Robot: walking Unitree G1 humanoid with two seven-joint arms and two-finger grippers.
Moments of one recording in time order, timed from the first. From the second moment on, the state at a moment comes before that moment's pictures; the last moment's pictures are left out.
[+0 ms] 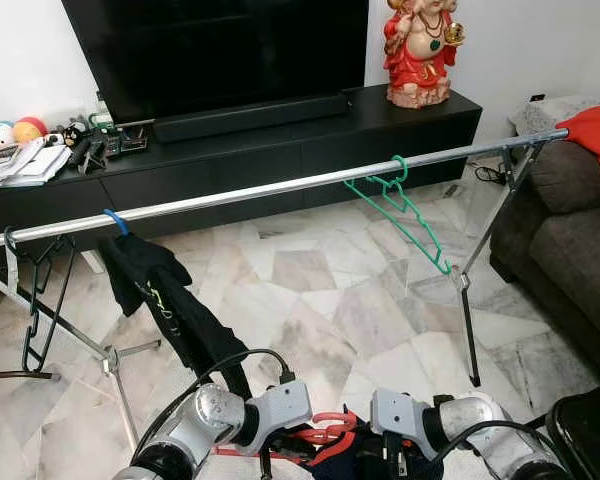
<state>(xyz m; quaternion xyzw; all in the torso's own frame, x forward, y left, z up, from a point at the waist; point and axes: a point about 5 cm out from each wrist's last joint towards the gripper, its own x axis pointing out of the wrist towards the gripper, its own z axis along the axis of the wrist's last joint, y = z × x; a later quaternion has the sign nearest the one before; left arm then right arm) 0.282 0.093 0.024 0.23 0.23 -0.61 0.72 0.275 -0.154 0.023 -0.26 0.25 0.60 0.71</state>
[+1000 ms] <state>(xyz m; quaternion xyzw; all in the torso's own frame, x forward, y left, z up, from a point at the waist) 0.284 0.098 0.025 0.24 0.22 -0.60 0.72 0.281 -0.153 0.034 -0.15 0.20 0.57 0.78</state>
